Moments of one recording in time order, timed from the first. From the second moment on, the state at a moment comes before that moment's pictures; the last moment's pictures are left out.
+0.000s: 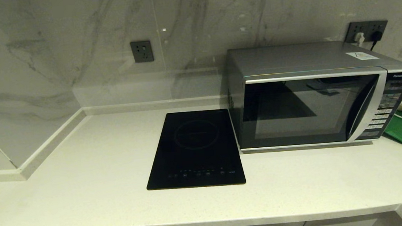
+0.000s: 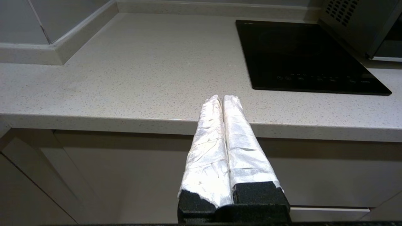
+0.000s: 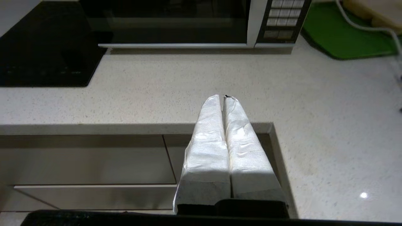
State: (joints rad) left arm 0.00 0.00 0.00 -0.01 0.01 -0.05; right arm 0.01 0.27 -0.30 0.16 -0.06 0.05
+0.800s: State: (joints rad) left arm 0.00 0.00 0.00 -0.01 0.01 -0.05; right arm 0.04 1.04 -0.72 -0.04 -0.49 -0.17
